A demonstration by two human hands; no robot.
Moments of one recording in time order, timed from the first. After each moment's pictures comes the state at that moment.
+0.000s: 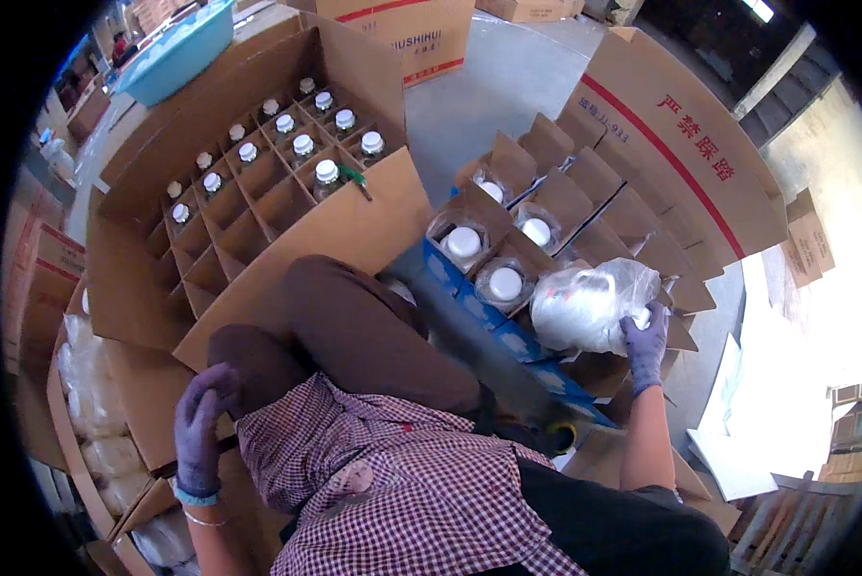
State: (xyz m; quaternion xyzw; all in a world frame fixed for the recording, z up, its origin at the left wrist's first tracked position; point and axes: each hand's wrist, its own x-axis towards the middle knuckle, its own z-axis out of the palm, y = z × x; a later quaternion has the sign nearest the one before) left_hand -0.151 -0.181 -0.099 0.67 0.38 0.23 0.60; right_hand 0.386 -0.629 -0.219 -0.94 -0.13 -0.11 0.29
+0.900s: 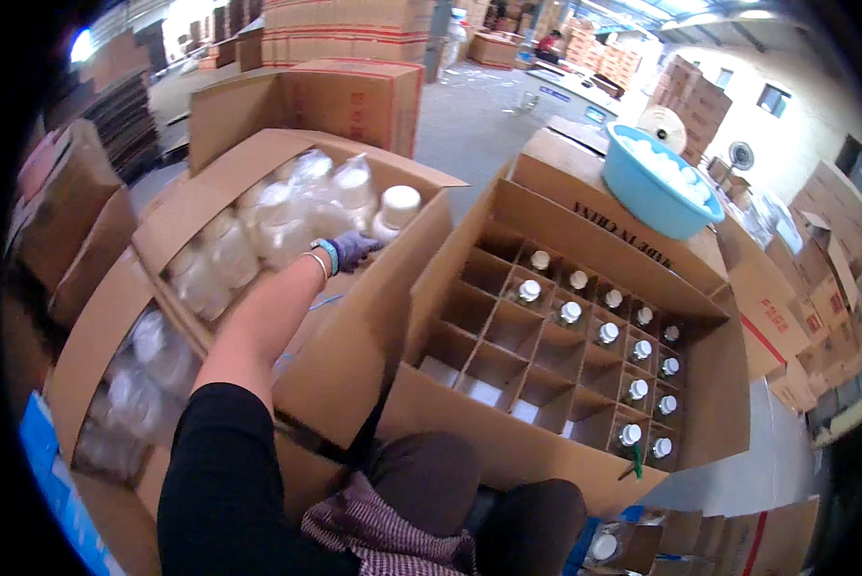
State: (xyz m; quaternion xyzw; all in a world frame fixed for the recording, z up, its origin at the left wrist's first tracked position) left_hand -0.384 0.192 -0.200 0.46 0.70 0.25 0.48; right_hand 0.409 -0.358 -0.322 -0.92 -0.30 0.24 0.08
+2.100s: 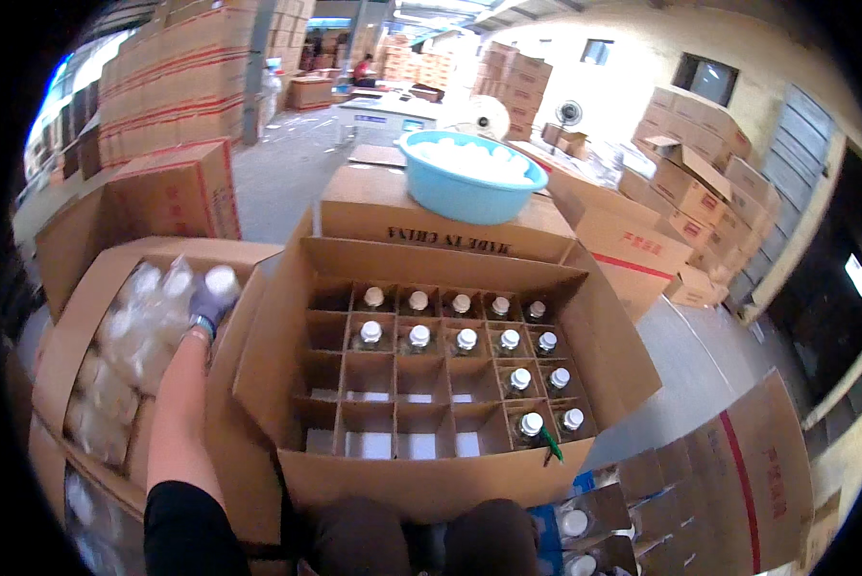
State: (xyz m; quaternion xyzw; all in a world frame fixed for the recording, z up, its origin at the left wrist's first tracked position) left_hand -0.369 0.309 -0.221 0.51 0.78 0.36 0.05; right_hand 0.420 -0.451 -0.302 -0.92 -0.32 0.23 0.01
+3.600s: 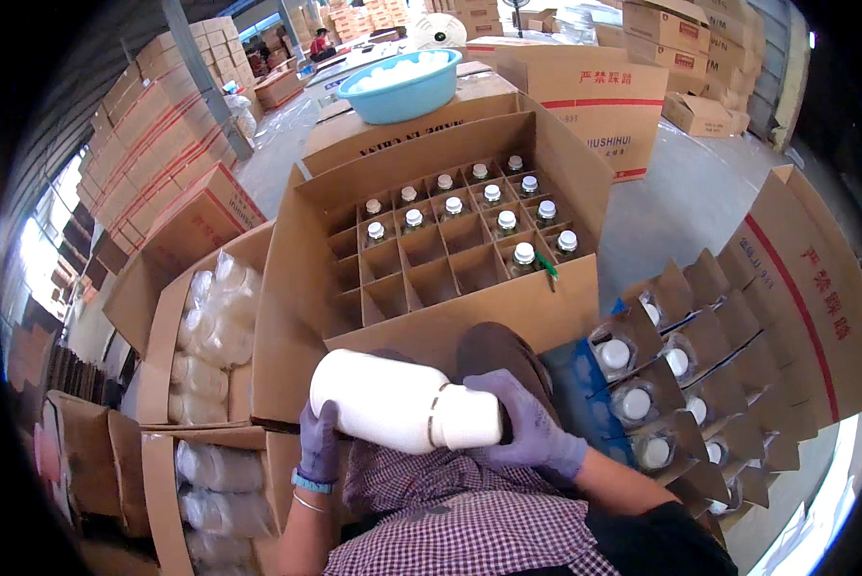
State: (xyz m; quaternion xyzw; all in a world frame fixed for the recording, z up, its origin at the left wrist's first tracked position) left_hand -0.205 -0.208 -0.148 0.55 0.45 0.46 0.53; right_hand 0.146 -0.296 -0.123 -0.39 -0.72 0.32 0.48
